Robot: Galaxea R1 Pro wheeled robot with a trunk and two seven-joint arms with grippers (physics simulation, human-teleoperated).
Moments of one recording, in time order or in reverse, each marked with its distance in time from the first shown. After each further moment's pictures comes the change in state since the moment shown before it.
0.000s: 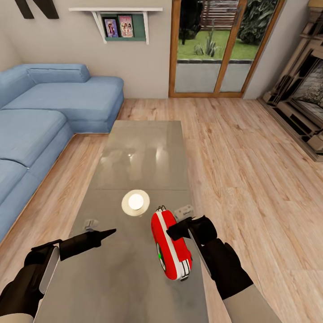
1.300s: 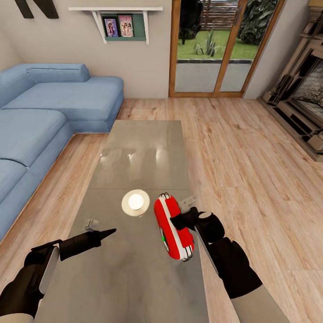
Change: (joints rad) left arm 0.000 -0.001 0.003 0.002 0.006 -0.003 -0.004; right arm -0.002 -0.049 0.002 -0.082 0.006 -0.124 -0.016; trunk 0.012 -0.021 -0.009
